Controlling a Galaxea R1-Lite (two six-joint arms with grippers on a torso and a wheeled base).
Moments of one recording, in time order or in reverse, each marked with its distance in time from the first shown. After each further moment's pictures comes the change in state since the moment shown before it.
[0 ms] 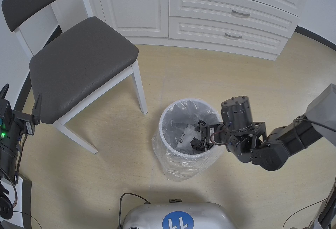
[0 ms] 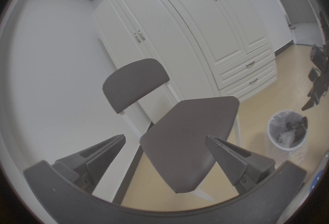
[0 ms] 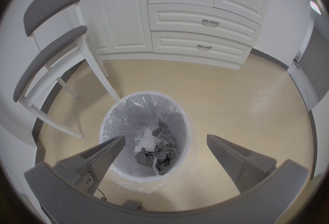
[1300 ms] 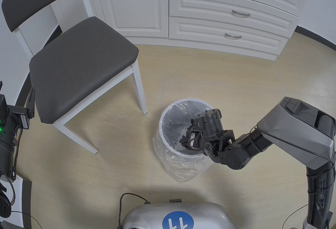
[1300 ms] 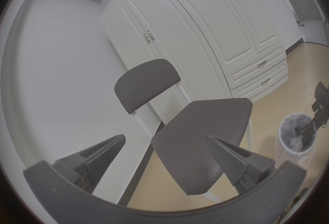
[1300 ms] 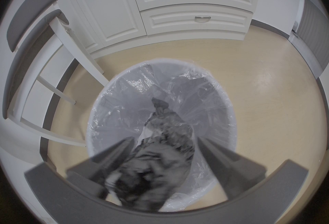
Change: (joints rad) left arm -0.014 -0.015 -0.031 -0.005 0.102 0.023; right arm -0.021 0.316 -0.249 0.014 0.091 0.227
